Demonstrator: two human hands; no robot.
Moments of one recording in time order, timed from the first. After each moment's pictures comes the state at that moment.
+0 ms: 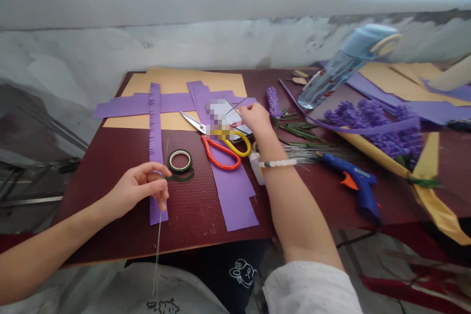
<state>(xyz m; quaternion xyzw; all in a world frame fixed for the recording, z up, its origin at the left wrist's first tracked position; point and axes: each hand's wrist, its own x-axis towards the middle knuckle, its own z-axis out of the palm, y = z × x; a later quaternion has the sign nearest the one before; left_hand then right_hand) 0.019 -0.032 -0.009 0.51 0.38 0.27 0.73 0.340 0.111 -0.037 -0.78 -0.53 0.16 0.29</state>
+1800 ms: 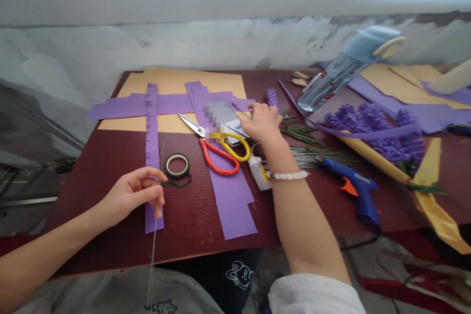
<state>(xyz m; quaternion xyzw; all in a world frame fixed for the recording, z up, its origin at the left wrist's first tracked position) 0.017 -0.032 -0.011 0.50 0.38 0.28 0.73 0.344 0.085 -0.034 -0.78 -0.60 0.00 0.17</state>
